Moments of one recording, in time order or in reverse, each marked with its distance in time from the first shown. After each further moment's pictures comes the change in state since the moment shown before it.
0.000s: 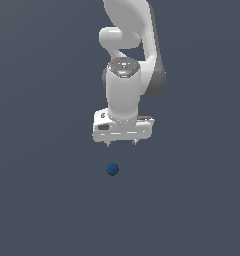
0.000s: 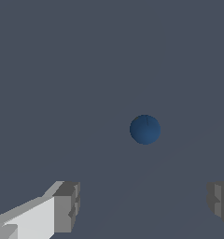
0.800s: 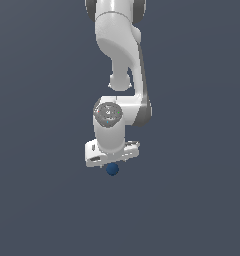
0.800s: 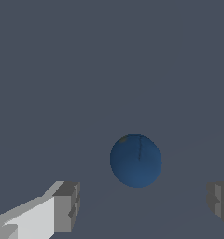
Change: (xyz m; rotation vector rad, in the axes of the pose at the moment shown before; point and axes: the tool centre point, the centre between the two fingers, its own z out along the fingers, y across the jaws) arm 0.029 0.038 0.093 0.015 -0.061 -0.150
